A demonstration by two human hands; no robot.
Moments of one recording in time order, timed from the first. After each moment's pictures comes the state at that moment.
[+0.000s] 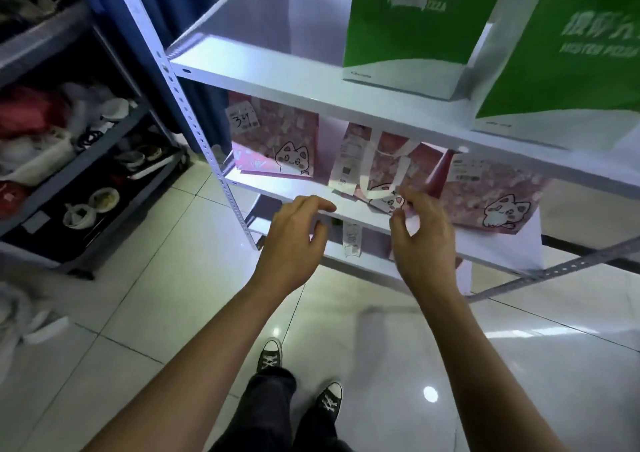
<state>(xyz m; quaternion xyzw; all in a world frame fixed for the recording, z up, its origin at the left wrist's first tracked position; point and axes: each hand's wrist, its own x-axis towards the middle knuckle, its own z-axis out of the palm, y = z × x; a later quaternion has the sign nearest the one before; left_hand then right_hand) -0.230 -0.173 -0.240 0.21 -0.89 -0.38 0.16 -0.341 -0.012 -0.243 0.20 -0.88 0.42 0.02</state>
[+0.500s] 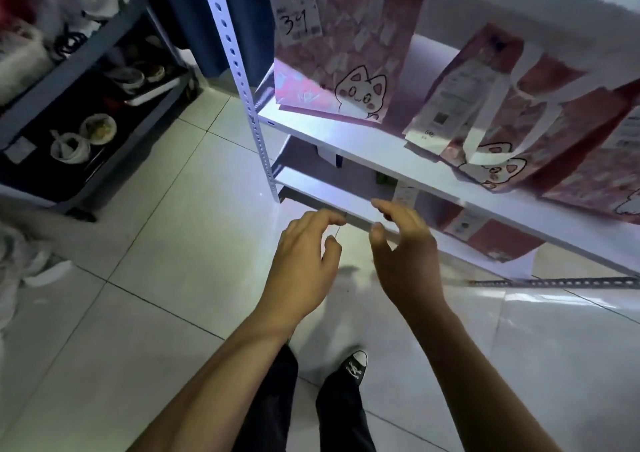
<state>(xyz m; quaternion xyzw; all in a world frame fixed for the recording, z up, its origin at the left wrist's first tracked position) -0.182 -0.276 -0.407 0.31 -0.84 -0.43 0.06 -0.283 -0.158 -0.406 0.25 -0.90 0.35 -0.10</state>
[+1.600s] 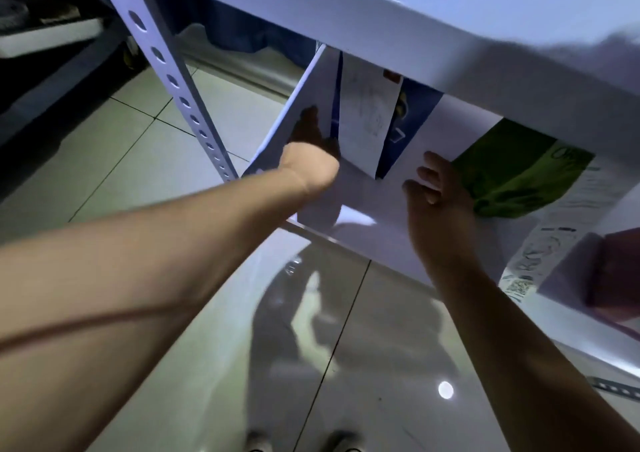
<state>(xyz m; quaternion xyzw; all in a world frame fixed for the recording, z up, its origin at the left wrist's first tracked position) -0.443 -0.505 -0.803 0.40 -0.79 -0.46 0.04 -0.477 -0.326 -0.797 0.10 -0.87 0.46 -0.14</state>
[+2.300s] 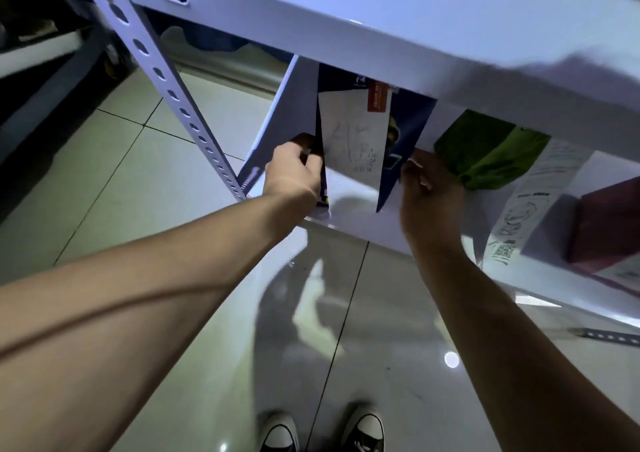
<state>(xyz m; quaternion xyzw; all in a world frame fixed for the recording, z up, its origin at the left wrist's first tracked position) -0.396 -0.486 -0.794 0.40 -0.76 -0.50 0.07 -0.452 -0.324 -0.781 0.09 -0.87 0.48 -0.05</state>
